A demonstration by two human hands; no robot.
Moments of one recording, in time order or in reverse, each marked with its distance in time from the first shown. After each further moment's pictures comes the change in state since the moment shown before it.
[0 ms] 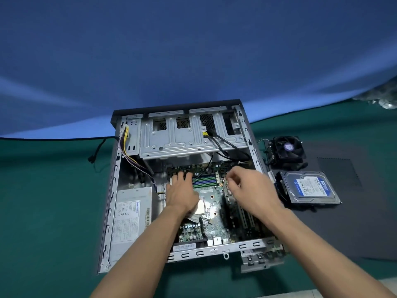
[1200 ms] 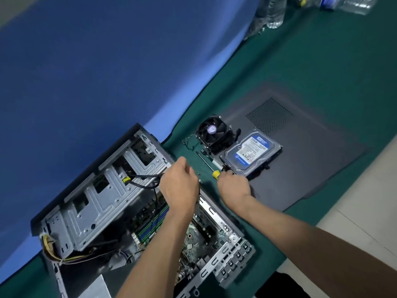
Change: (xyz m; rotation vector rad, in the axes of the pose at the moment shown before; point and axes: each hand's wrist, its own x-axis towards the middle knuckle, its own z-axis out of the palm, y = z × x) left_hand 0.006 0.177 -0.026 -0.078 0.354 0.314; right_hand 0.009 0.120 0.052 -0.223 -0.133 0.391
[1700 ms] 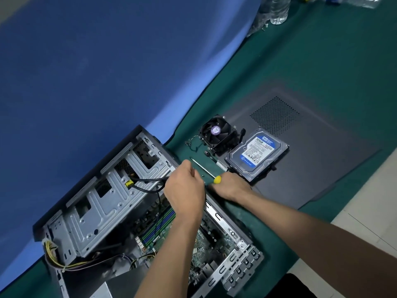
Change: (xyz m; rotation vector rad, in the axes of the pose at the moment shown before) left_hand 0.000 0.003 0.002 0.013 0.011 -0.054; right_hand 0.025 -0.002 -0.001 0.796 -0.229 0.232
